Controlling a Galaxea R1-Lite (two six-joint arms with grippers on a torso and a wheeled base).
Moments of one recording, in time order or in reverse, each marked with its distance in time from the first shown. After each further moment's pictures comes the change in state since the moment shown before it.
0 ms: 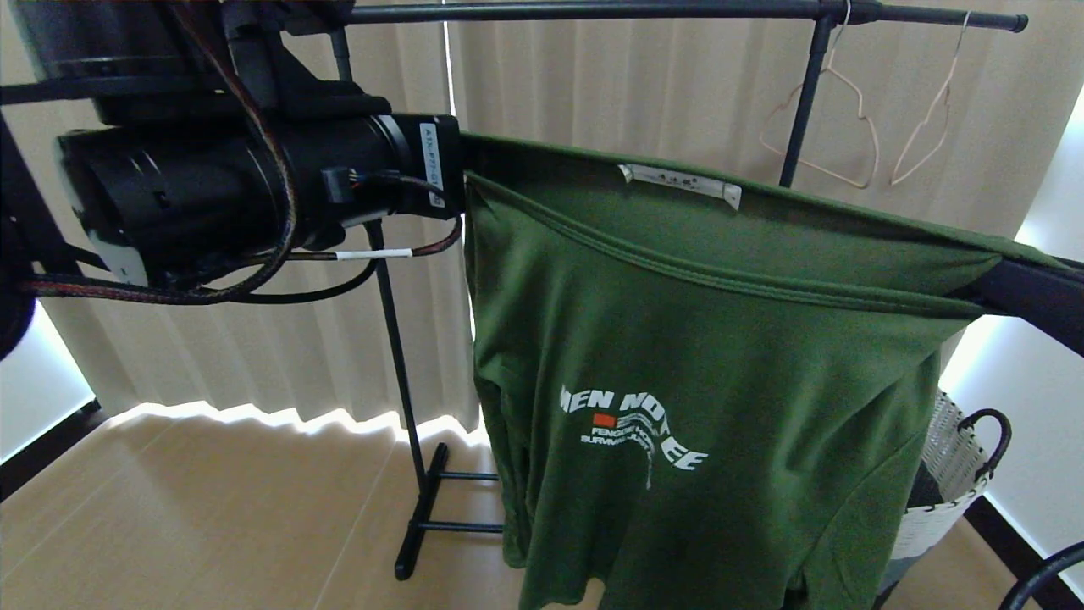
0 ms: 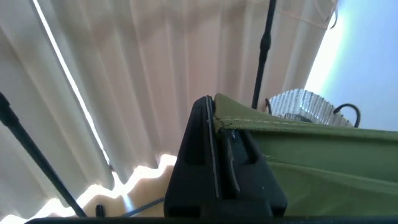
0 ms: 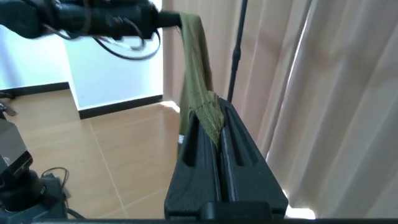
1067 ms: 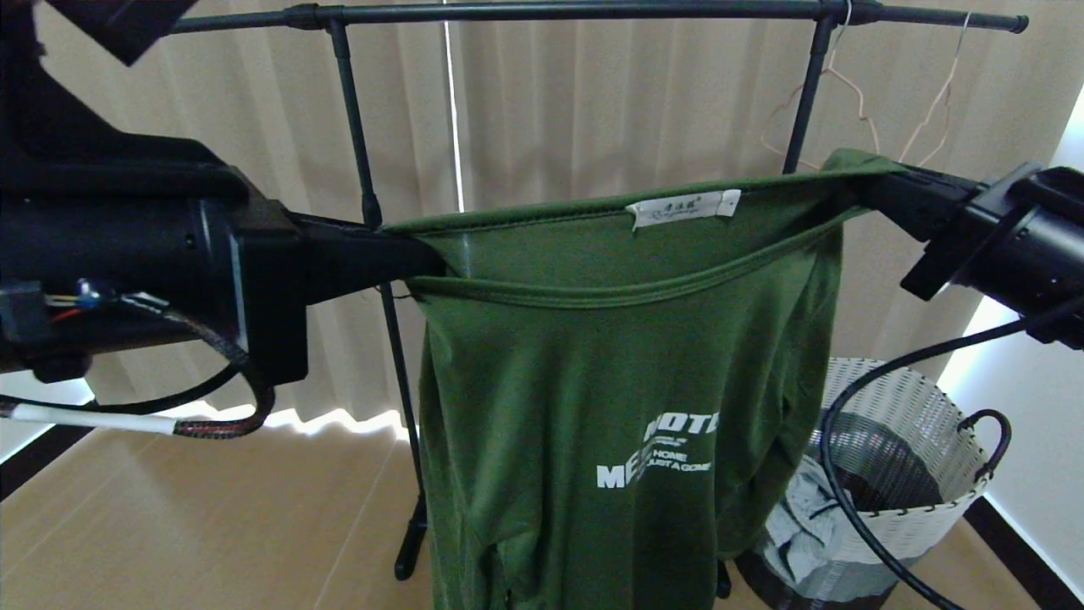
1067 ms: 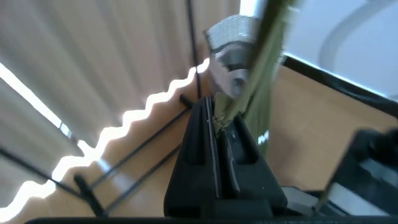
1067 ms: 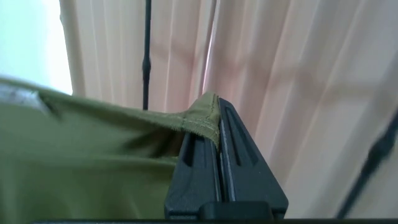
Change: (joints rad) left arm -0.071 -0.278 0.104 0.393 -0.272 0.097; right arm -0.103 0.310 -0.140 -0.225 -0.226 -0.113
